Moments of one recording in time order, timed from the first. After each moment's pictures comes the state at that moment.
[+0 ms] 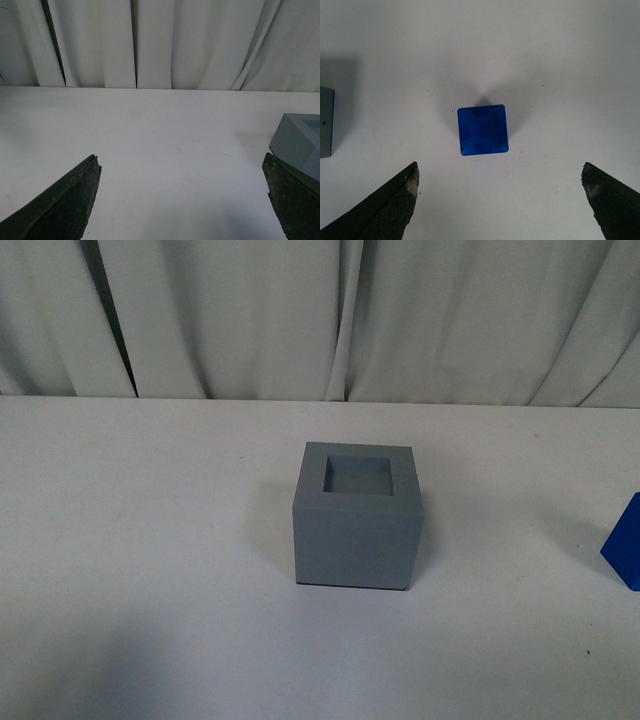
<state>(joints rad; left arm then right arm) 0.00 0.00 0.02 0.00 0.00 0.00 -0.07 1.47 1.17 -0.68 -0.04 -0.02</state>
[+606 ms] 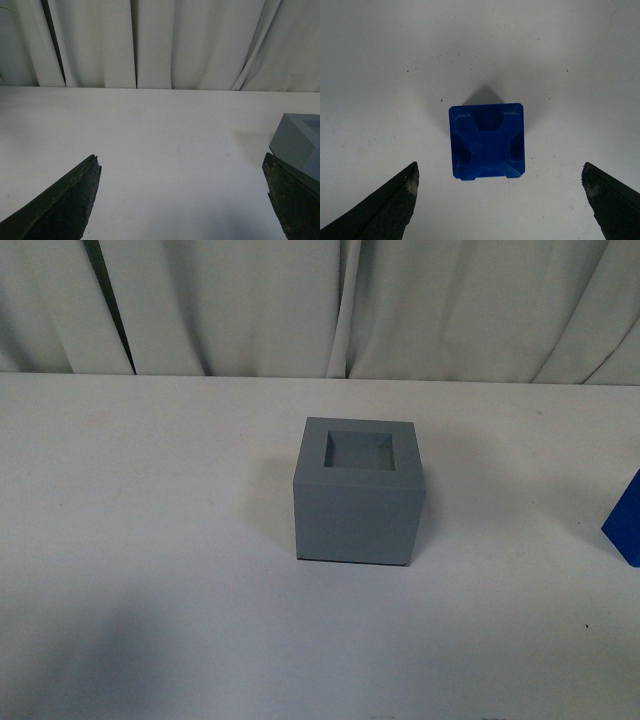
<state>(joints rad) 0.00 0.00 0.02 0.00 0.00 0.00 -0.03 1.66 1.18 -0.62 0.01 -0.04</state>
